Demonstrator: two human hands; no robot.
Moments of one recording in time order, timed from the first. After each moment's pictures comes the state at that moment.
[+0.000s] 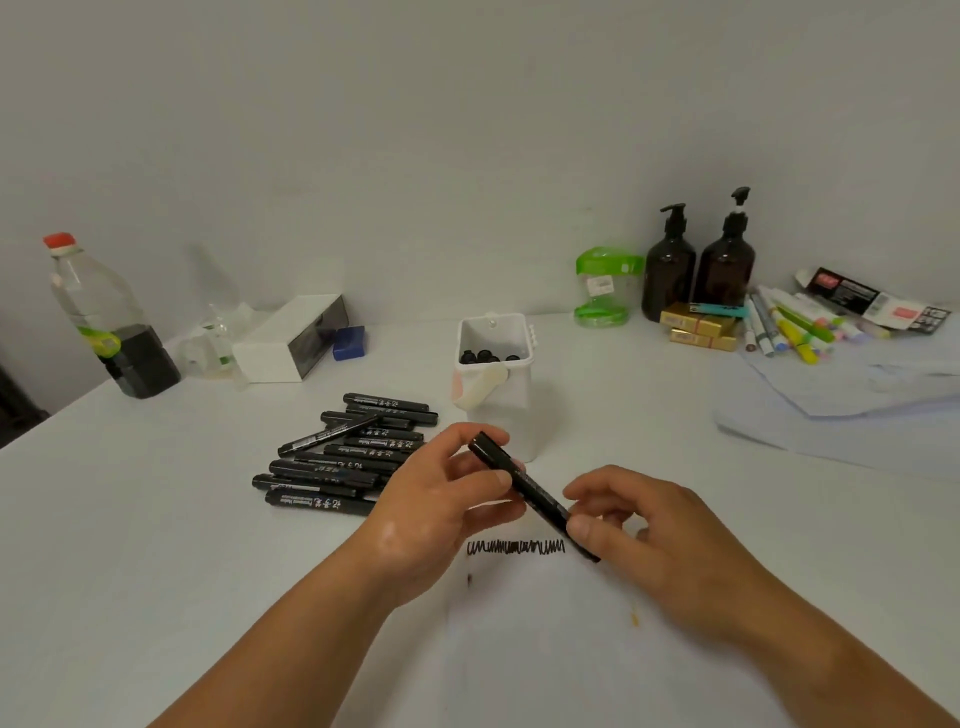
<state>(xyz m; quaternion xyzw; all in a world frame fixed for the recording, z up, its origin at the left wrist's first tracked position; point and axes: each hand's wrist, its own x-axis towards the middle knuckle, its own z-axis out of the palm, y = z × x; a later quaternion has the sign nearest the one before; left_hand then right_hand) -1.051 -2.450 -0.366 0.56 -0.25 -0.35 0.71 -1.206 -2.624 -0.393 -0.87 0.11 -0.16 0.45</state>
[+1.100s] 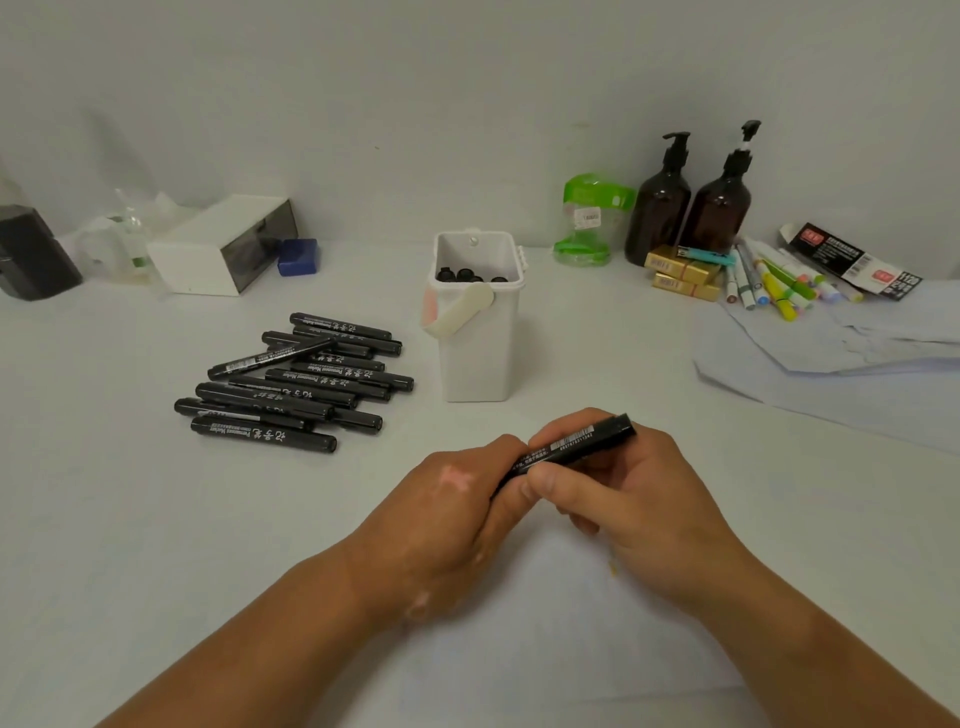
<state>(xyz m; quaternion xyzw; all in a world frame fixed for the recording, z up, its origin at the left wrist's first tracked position) -1.081 -2.449 -0.390 0.74 -0.57 -0.06 0.35 -1.196 -2.598 -0.390 -0.75 0.09 -0.19 0.62</state>
